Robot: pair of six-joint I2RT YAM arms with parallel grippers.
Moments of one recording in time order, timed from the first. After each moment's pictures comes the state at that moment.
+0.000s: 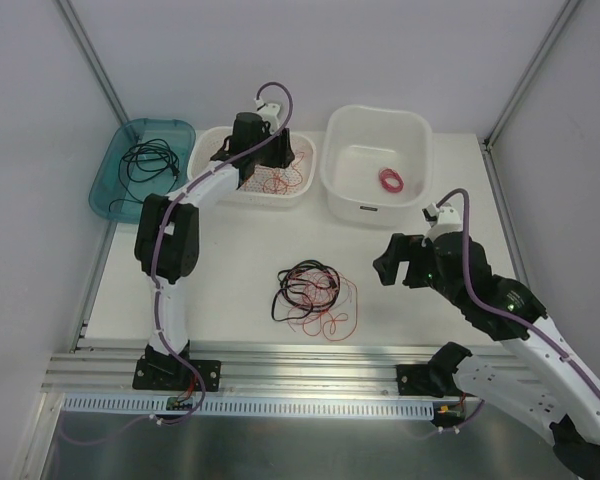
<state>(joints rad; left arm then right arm) -0.34 2.08 1.68 -0.02 0.21 -0.15 0.74 0.69 0.96 -0.82 0.24 0.50</state>
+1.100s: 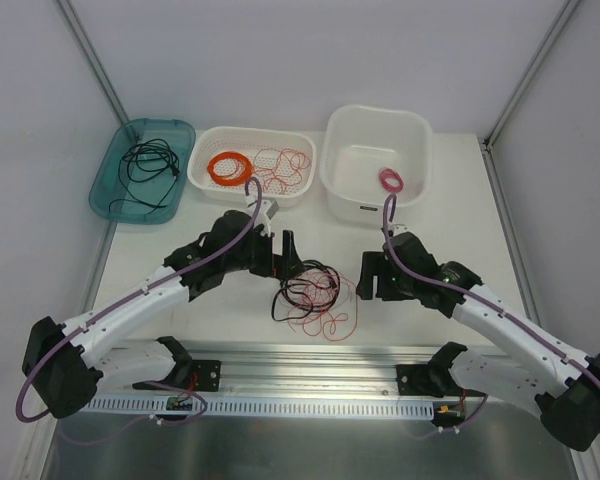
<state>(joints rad) -0.72 1.09 0.83 -0.33 0.14 -0.51 0.74 0.95 0.77 -0.75 0.10 0.61</state>
